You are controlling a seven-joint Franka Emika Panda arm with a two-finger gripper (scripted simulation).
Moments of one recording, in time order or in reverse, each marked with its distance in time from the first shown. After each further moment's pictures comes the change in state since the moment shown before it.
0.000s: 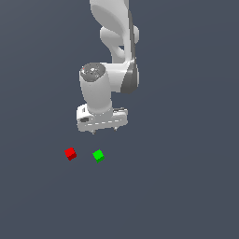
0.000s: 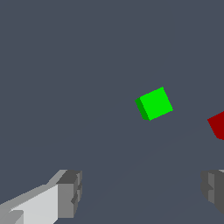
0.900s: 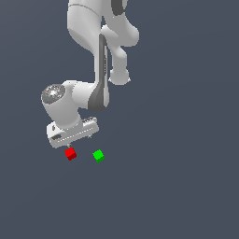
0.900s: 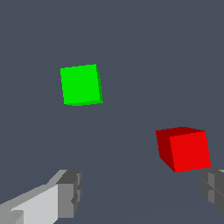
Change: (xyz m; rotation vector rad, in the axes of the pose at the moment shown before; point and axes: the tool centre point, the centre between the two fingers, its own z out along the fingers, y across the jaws) arm 0.002 0.125 0.050 -0.007 -0.012 -0.298
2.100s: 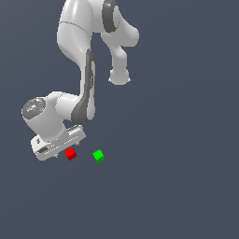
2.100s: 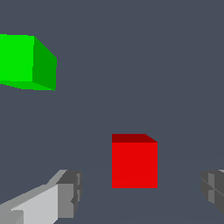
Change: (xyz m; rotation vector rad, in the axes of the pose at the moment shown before) arm 0.003 0.066 0.026 -0.005 -0.006 -0.161
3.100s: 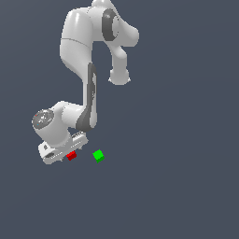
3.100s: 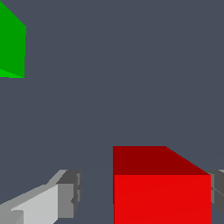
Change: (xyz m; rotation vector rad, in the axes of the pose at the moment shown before) arm 0.000 -0.001 0.051 0.001 -0.001 0.000
